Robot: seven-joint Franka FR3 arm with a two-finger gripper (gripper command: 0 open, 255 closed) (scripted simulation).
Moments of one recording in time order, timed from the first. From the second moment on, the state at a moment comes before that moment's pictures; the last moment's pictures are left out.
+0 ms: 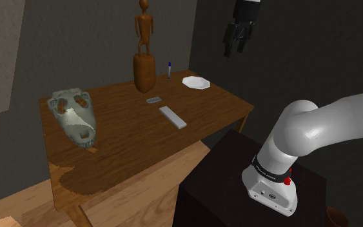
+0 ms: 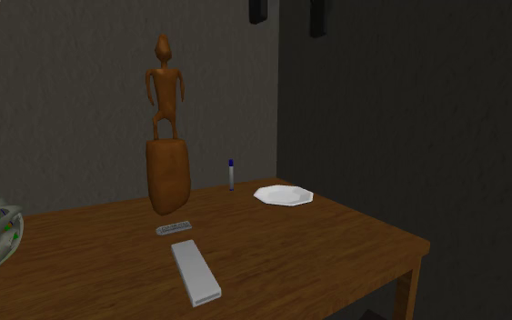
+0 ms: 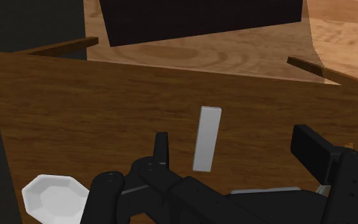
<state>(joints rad) 0.00 -0.82 -0.05 -2.26 -0.07 1.46 0.03</state>
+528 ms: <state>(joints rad) 0.00 -0.73 -0.07 -2.38 -0.07 1.67 0.03</state>
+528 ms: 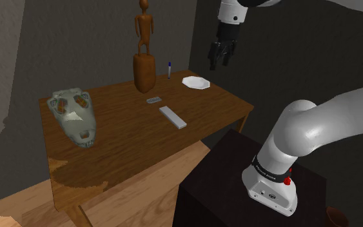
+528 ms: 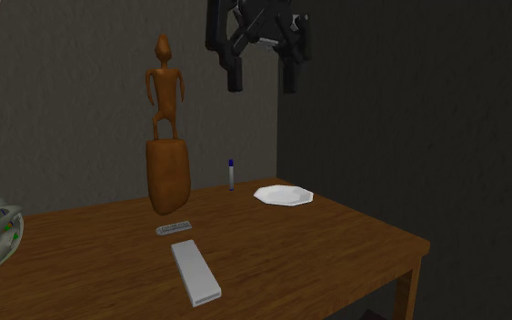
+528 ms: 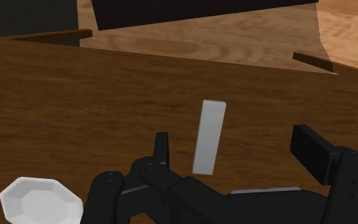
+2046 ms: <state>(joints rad) 0.04 0.01 -0.08 -2.37 -0.03 2.40 0.03</state>
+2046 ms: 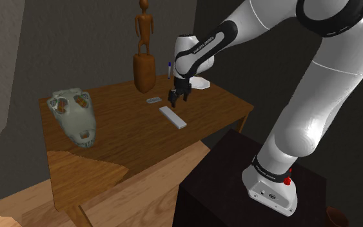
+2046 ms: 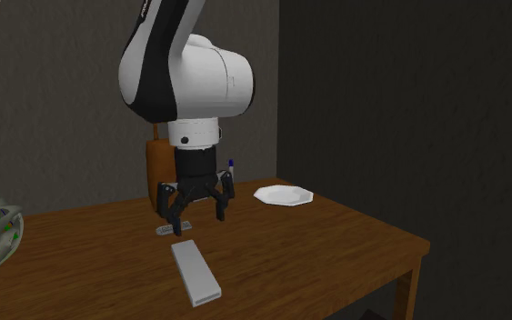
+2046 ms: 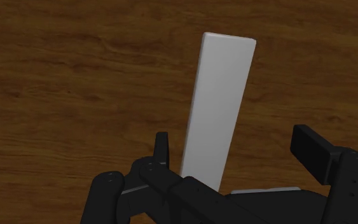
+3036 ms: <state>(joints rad) 0.03 0.35 -0.07 -2.25 0.01 2.60 0.00</state>
